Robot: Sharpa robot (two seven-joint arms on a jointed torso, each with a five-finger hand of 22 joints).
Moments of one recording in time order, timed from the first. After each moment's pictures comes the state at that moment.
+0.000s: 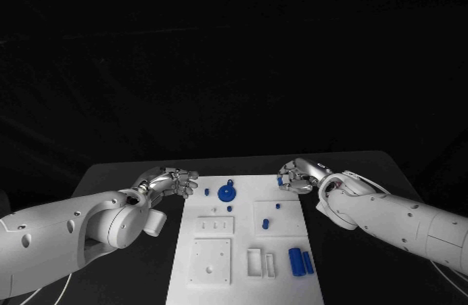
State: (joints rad) left arm 1.38 -0.82 -0.23 1.43 -0.05 -0.32 0.21; left_hand 0.99 -0.10 0.49 -0.17 0.08 0.88 0.14 0.38 0.46 1.27 0.07 0.20 0.20 1.04 0.03 0.63 0.62 0.08 0.76 -0.05 0.83 1.14; right arm 1.21 -0.66 -0.03 1.08 -1.27 -0.40 0.06; right_hand 1.07 -0.11 0.74 -0.24 0.05 0.99 0.07 0.33 0.47 1.15 -0.01 1.16 1.24 1.29 -0.12 1.28 0.97 0.15 1.26 -0.09 1.09 1.31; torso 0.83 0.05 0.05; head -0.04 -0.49
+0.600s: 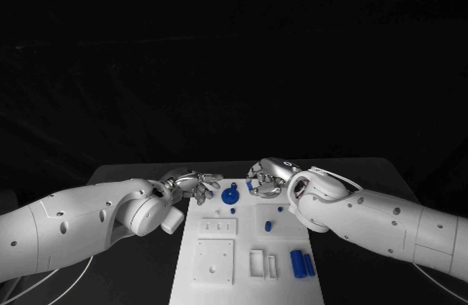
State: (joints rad) left arm 1.40 -0.73 -0.23 1.38 -0.22 -0.24 -0.01; left_hand 0.88 -0.14 0.44 -0.08 0.06 0.95 0.10 0.35 0.45 1.44 -0.02 0.45 0.40 1.19 -0.10 0.92 0.77 0.12 0.89 -0.12 1.00 1.18; right arm 1.25 -0.58 -0.03 1.30 -1.46 -0.34 -0.17; right_hand 1.07 -0.11 0.76 -0.25 0.05 0.99 0.07 0.33 0.47 1.15 -0.01 1.16 1.24 1.29 -0.12 1.28 0.97 0.16 1.26 -0.09 1.09 1.31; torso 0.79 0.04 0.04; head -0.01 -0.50
